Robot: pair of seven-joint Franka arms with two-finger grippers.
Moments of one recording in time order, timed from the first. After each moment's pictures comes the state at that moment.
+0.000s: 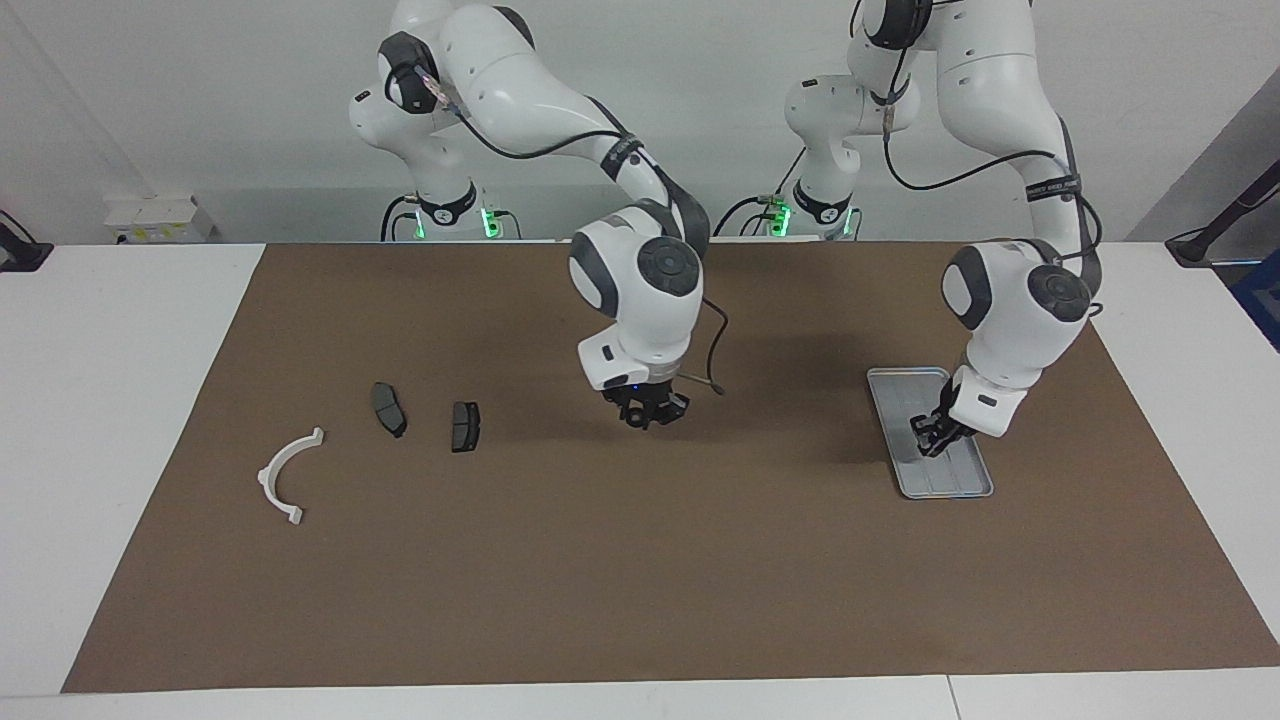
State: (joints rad) left arm -0.02 0.32 -0.02 -1.75 -0.04 2.09 -0.17; right arm 0.54 0.58 -0.04 -1.29 -0.04 1.80 0.90
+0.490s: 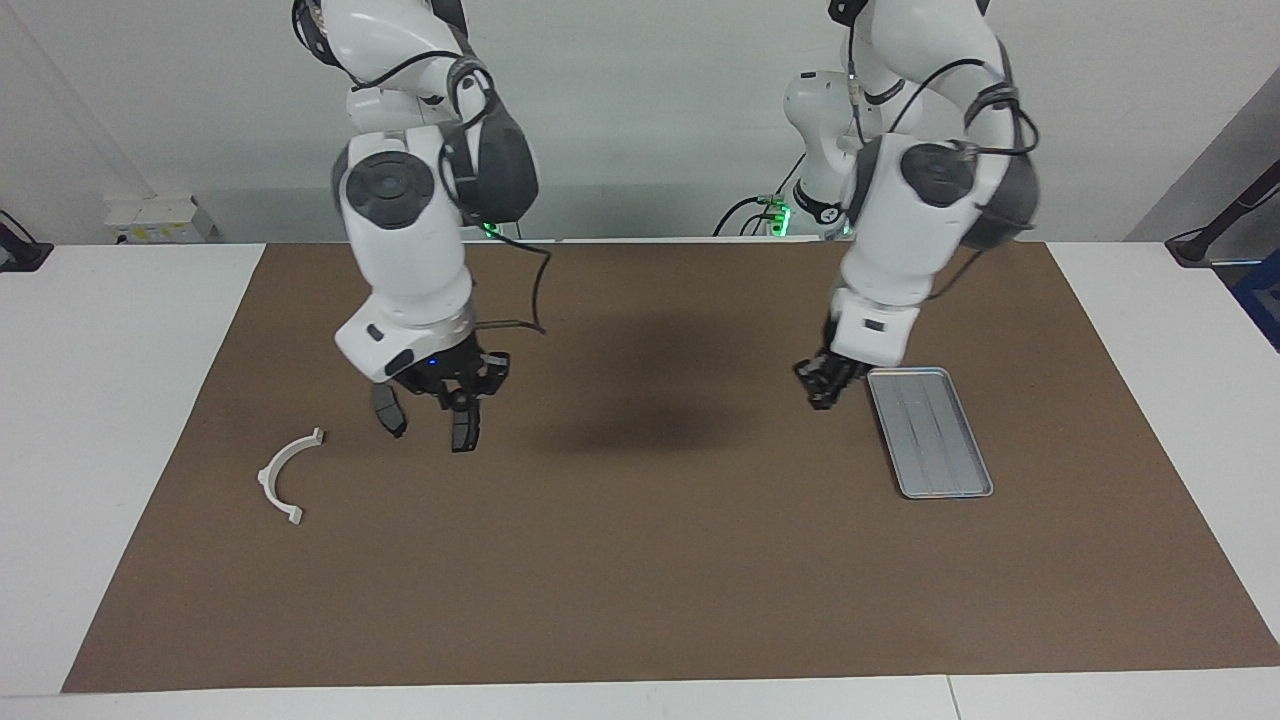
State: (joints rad) left arm -0.42 0.28 -0.05 -1.60 0.01 1.96 -0.83; right arm 0.20 0.41 -0.04 -1.31 -0.04 1.67 0.12
